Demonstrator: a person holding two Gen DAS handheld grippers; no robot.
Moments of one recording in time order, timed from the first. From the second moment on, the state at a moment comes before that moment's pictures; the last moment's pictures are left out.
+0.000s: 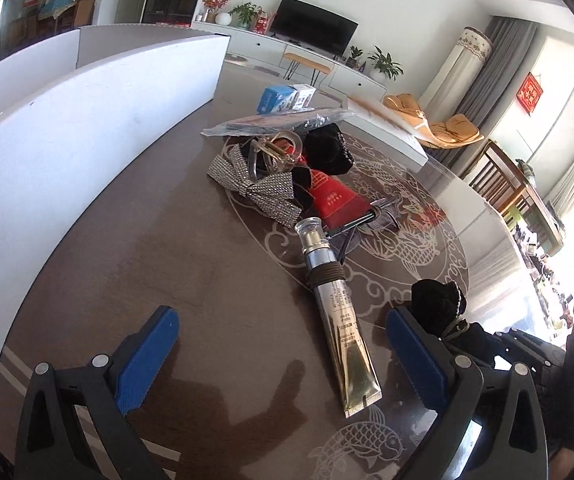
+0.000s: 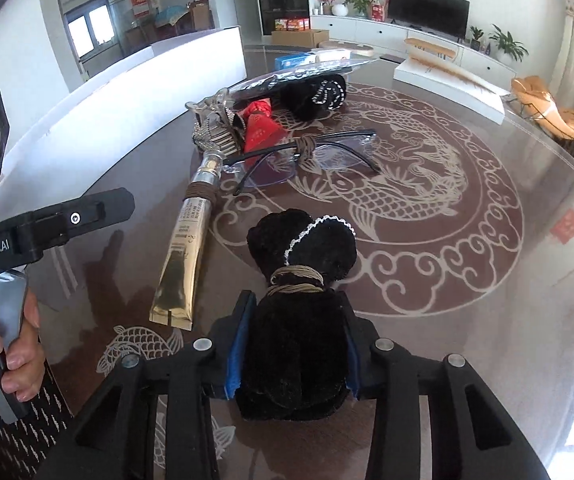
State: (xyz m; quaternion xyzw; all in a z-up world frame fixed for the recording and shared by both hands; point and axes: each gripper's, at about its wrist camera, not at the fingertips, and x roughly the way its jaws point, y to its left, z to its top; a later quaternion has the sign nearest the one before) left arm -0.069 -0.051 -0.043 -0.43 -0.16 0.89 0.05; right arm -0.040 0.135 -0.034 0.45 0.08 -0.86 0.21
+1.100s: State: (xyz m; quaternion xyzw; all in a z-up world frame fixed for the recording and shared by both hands) left arm -0.023 -0.085 0.006 -0.35 -0.11 0.93 0.06; right arm -0.040 0.148 0.000 0.45 0.08 -0.86 0.22
